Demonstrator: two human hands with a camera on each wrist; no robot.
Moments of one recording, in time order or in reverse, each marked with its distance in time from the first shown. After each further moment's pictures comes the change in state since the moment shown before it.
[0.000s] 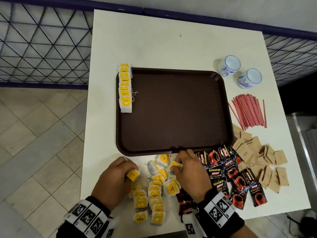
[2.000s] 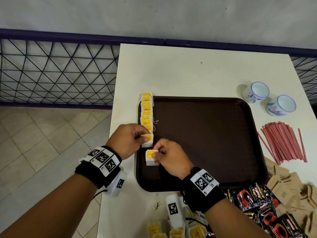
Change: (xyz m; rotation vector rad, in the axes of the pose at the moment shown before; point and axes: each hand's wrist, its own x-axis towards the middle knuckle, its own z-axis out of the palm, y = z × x) left_hand 0.170 0.003 -0.113 -0.029 0.089 0.041; right_hand 0.138 -0.115 -0.004 0.607 -0.228 -0.156
